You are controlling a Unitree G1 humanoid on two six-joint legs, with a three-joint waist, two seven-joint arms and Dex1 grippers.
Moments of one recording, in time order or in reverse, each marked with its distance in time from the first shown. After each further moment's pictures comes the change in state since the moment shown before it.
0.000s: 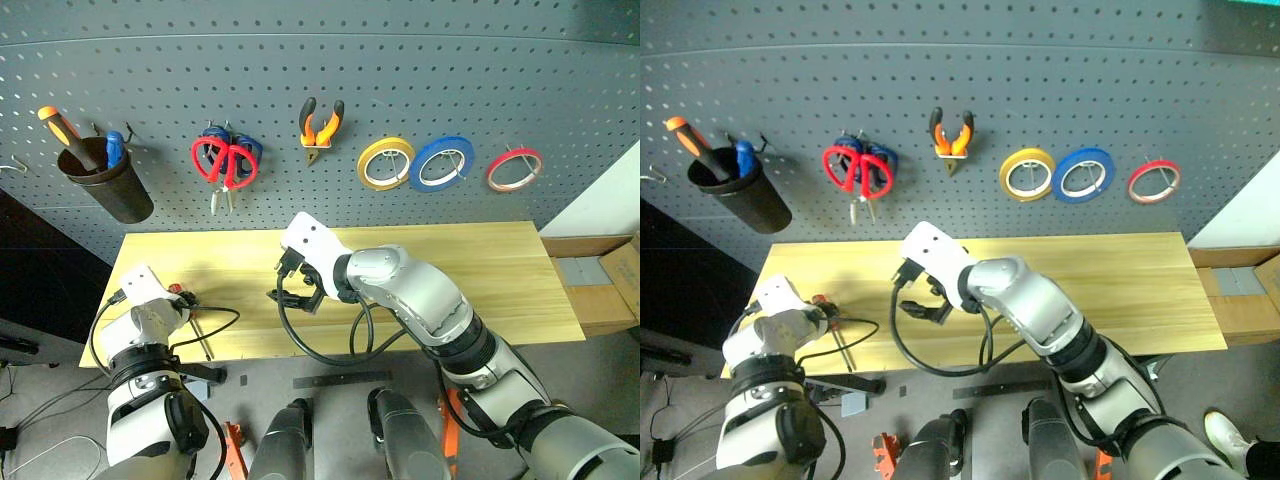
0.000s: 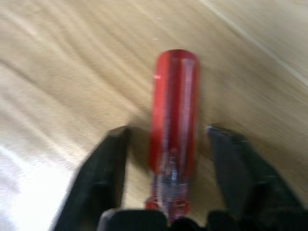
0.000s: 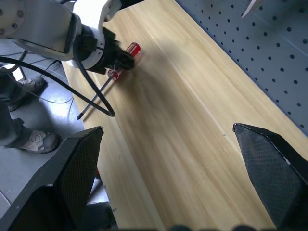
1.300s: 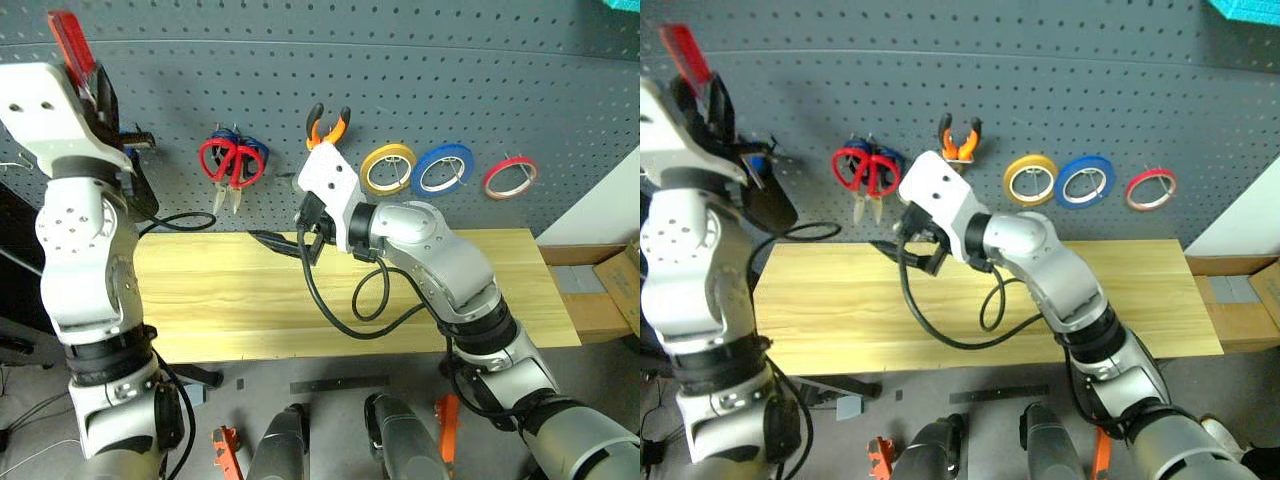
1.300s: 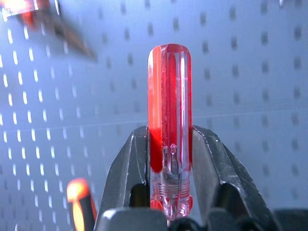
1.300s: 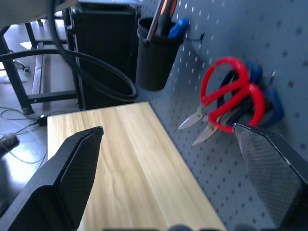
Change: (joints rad) left arm -0.120 0.185 -0.286 -0.741 0.144 -0.414 -0.119; right arm -0.062 -0.030 -0.157 -0.012 0.023 -0.366 0.083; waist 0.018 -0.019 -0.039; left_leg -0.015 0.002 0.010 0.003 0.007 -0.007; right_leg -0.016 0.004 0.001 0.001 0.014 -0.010
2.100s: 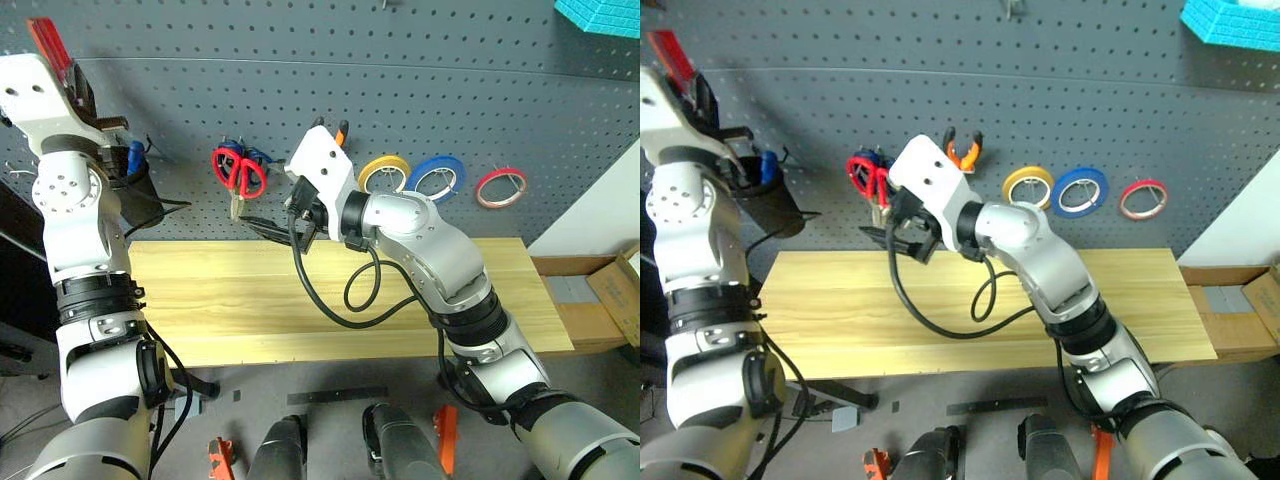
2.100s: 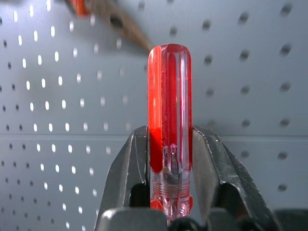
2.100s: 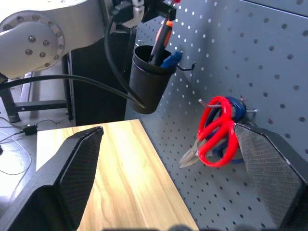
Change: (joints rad) left arm -0.172 0.054 -0.002 0.583 0.052 -0.371 -0.018; right arm -0.030 0.027 -0.011 0.049 -0.021 -0.031 -0.002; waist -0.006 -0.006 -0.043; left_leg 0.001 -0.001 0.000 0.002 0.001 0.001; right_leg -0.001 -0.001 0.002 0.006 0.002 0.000
